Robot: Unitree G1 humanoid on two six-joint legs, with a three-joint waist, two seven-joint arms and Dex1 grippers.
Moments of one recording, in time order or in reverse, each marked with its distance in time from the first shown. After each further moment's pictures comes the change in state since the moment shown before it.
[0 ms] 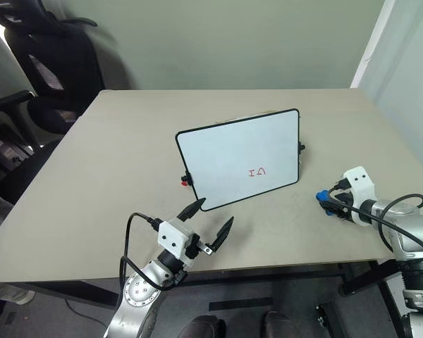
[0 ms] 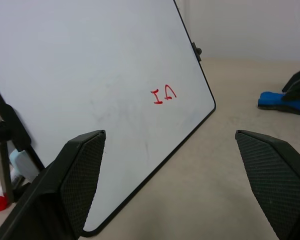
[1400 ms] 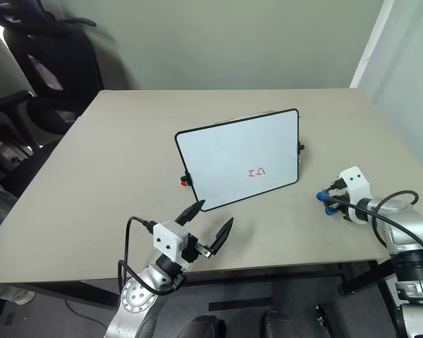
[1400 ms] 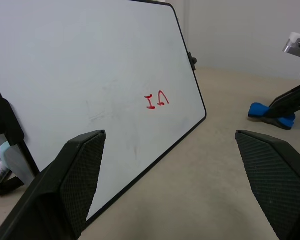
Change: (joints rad) left arm 0.036 -0.010 -0.015 -0.041 -0.064 0.030 -0.006; right arm -0.053 0.025 0.031 0.063 -0.072 -0.020 0.038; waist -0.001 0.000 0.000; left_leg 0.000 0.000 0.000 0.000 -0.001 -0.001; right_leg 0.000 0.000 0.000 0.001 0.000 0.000
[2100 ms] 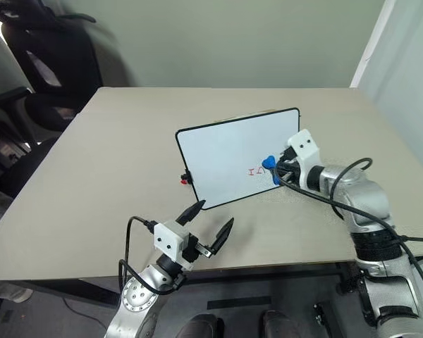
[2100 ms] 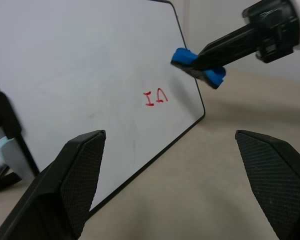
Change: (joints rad) left arm -0.003 0.002 0.001 0.006 0.000 0.000 0.001; right arm -0.239 0.225 0.119 -0.227 0.040 0.107 -0.055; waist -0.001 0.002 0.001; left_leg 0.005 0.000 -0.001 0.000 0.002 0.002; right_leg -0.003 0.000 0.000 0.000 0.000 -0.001
